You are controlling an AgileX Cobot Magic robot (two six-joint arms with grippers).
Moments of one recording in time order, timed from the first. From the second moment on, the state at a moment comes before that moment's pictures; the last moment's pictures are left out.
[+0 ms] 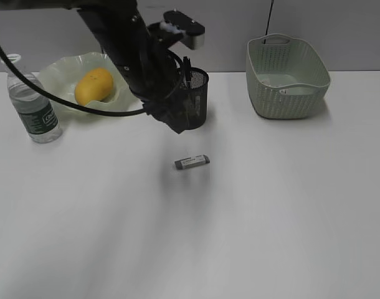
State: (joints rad) left arm -0.60 1.99 -1.66 -0.22 0.97 0.52; right arm 0.21 0.02 -0.56 -0.08 1.16 0.13
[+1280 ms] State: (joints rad) left arm -0.66 2.32 -1.82 -0.11 0.82 0.59; right arm 0.21 0.02 -0.56 -0.08 1.16 0.13
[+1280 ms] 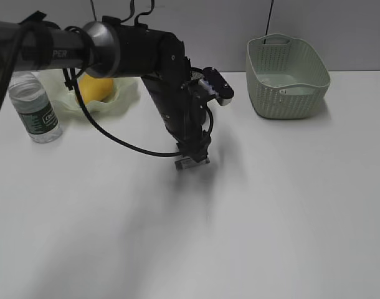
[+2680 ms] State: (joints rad) left arm -0.65 2.17 -1.83 -0.15 0.76 0.59; right arm 0.21 0.02 -0.56 -0.08 1.16 0.13
